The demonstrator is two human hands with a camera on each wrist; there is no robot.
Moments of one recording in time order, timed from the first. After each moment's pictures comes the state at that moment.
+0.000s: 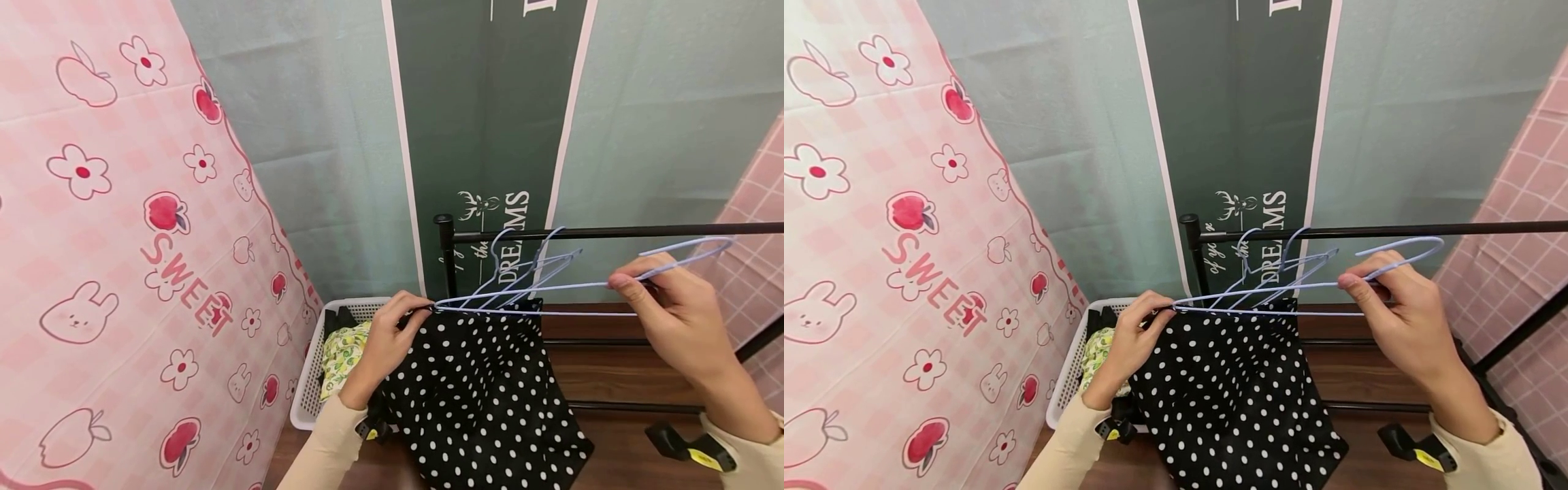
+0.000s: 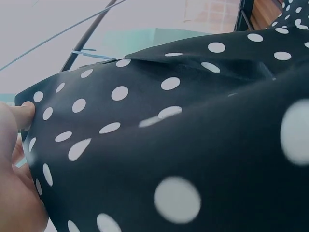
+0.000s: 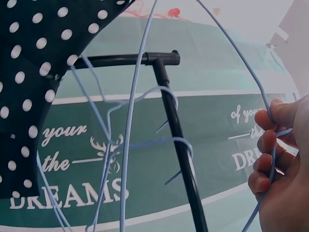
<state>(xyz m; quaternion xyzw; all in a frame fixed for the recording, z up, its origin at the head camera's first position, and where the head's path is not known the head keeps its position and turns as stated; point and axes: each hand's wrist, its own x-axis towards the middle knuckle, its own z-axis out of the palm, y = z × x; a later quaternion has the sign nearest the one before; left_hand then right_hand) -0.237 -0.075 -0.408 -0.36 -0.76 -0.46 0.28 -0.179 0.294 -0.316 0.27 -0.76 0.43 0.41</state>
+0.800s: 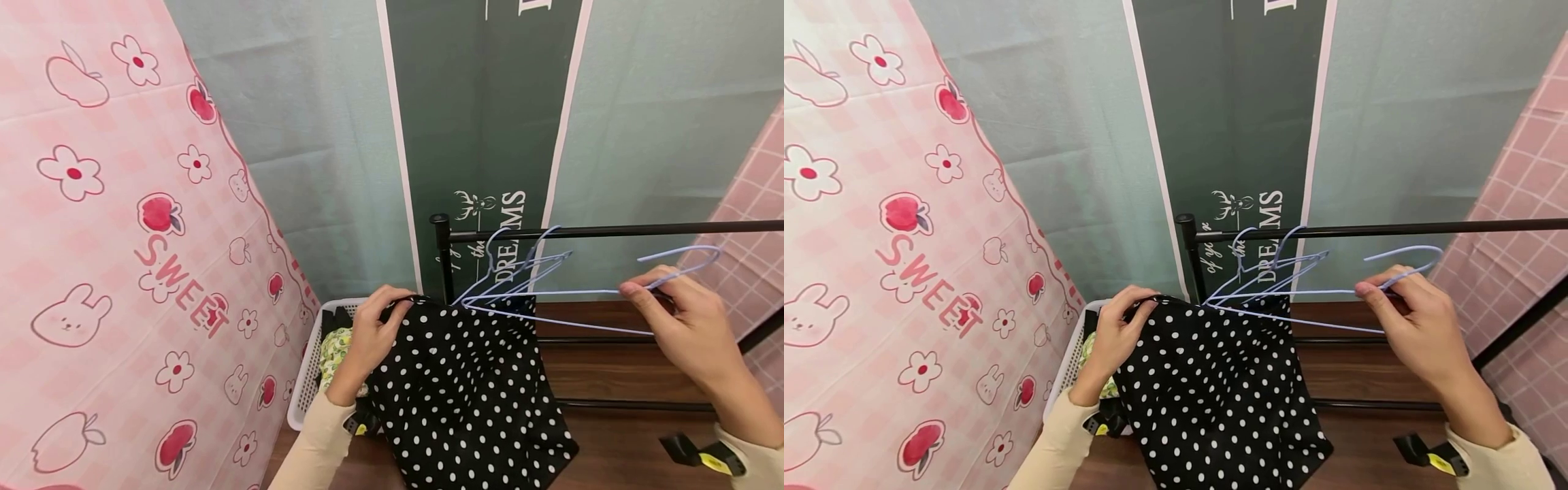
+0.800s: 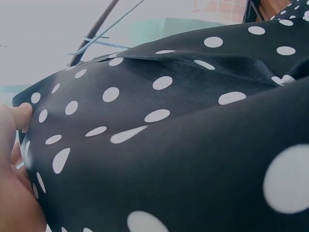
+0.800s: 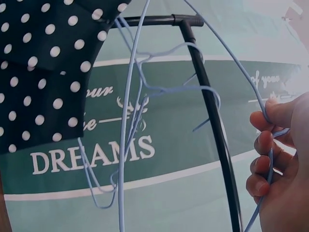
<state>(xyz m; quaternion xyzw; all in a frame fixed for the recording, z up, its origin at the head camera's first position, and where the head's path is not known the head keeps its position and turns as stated) -0.240 -0.087 -0.397 -0.34 -0.75 -0.48 0.30 -0.182 0.336 -0.347 0.18 -0.83 0.36 0.39</state>
